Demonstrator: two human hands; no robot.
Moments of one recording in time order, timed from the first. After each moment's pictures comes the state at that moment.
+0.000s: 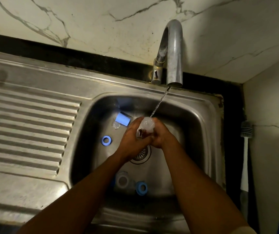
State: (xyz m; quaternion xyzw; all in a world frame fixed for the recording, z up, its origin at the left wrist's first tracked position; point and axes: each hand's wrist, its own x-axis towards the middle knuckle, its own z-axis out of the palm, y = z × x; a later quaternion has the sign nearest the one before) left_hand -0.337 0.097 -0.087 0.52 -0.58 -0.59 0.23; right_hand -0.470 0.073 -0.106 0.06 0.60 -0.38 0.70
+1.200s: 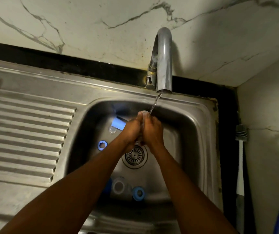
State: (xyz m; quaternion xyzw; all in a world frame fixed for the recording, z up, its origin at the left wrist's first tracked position) left_hand -0.374 0.051 -0.067 0.56 -0.30 -0.74 0.21; right_hand -0.443 0.078 -0.067 -0.25 0.79 -0.38 0.42
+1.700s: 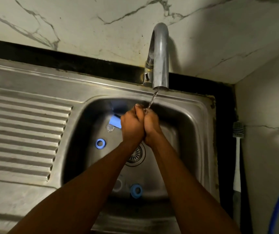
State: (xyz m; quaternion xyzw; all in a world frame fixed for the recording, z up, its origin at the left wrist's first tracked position) left_hand -0.393 0.056 -0.066 0.62 -0.52 -0.44 0.38; right_hand -0.448 0.060 -0.044 -0.06 0.70 -0.42 0.58
